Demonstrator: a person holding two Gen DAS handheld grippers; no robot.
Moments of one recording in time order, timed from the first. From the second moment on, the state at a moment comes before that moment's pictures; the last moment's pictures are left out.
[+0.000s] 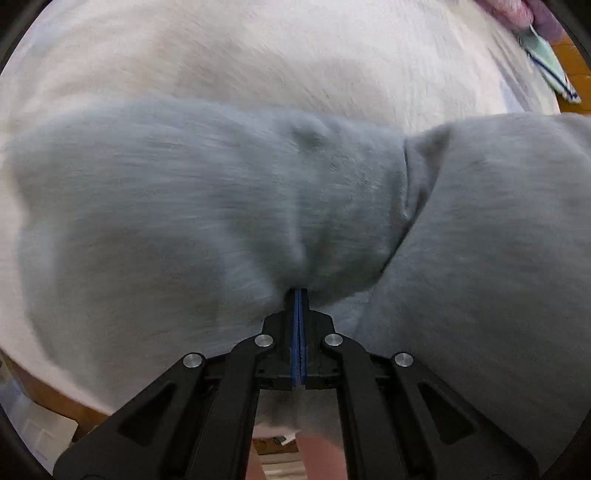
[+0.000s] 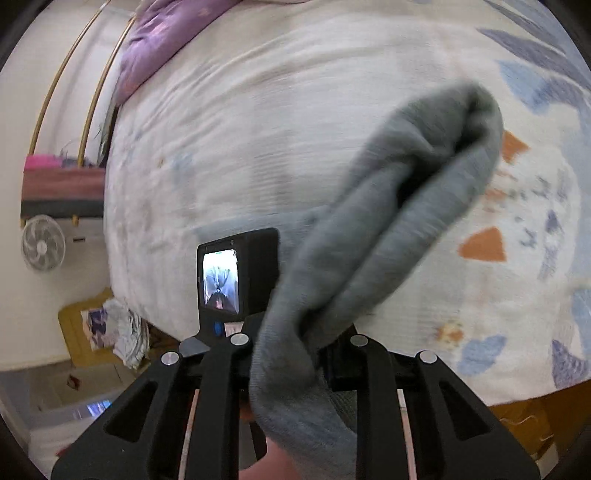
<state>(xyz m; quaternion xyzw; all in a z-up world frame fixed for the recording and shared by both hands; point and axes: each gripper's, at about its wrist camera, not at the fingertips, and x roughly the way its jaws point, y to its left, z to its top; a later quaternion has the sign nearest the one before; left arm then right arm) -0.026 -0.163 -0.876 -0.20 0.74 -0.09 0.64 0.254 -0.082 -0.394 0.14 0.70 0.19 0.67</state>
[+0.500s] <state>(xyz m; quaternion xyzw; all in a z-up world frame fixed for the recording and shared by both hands) -0.038 -0.031 -0.912 -0.22 0.72 -0.03 0.66 0.242 0.075 -0.434 0.09 0.73 0.24 0.64</state>
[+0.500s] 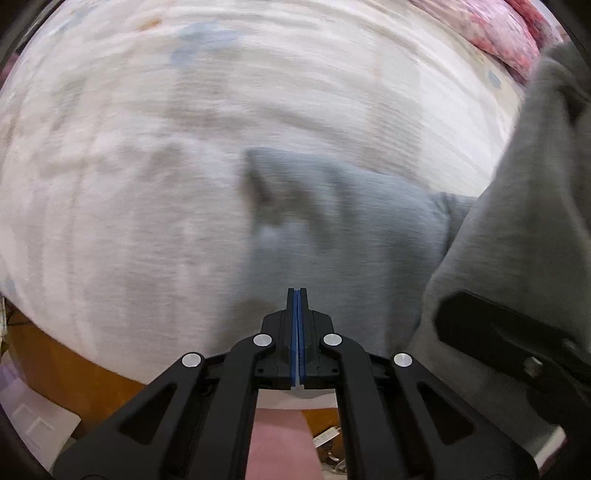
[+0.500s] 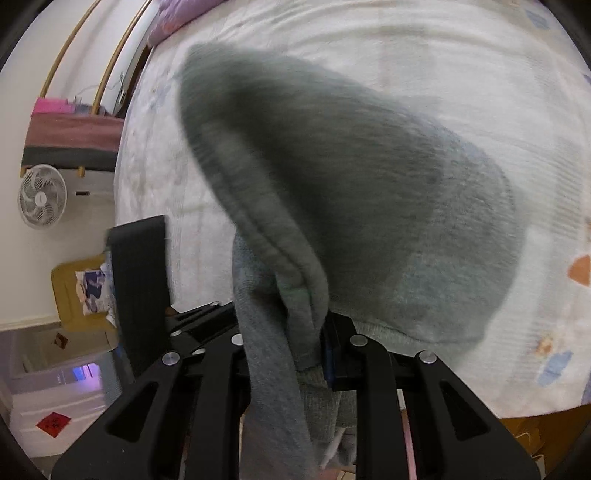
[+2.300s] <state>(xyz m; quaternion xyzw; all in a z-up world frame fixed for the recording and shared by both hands) -0.045 0.031 -0.859 -0.17 0.77 0.03 0.62 0.299 0.024 -0.506 0.08 0.76 0.10 0.64</state>
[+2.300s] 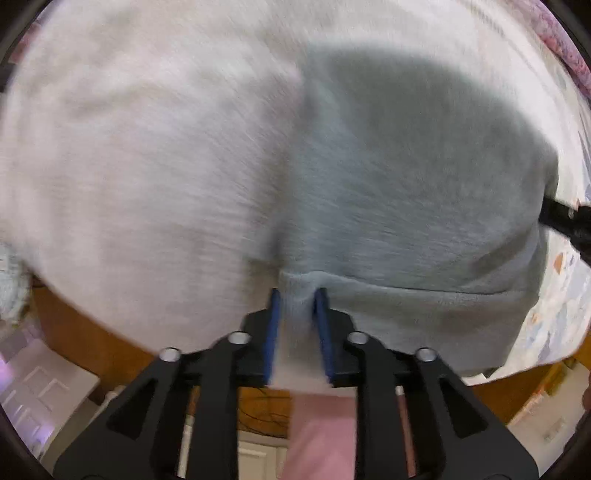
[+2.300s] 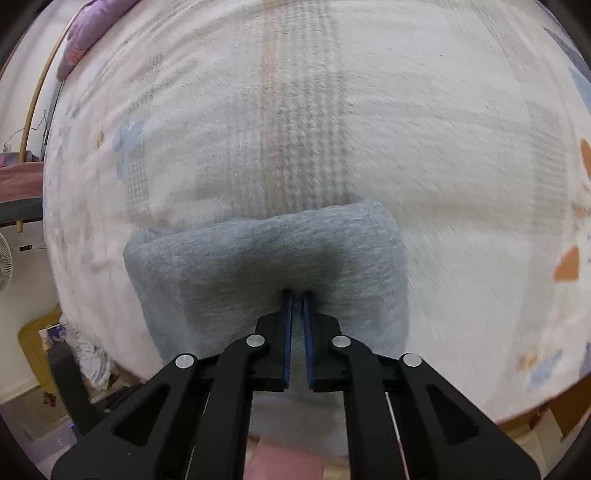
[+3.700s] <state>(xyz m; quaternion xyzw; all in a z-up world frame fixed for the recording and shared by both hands) -0.012 0.018 -0.903 -0.23 0.74 -0.05 0.63 0.225 -0.041 -0.482 0.10 0.76 0.12 0.63</state>
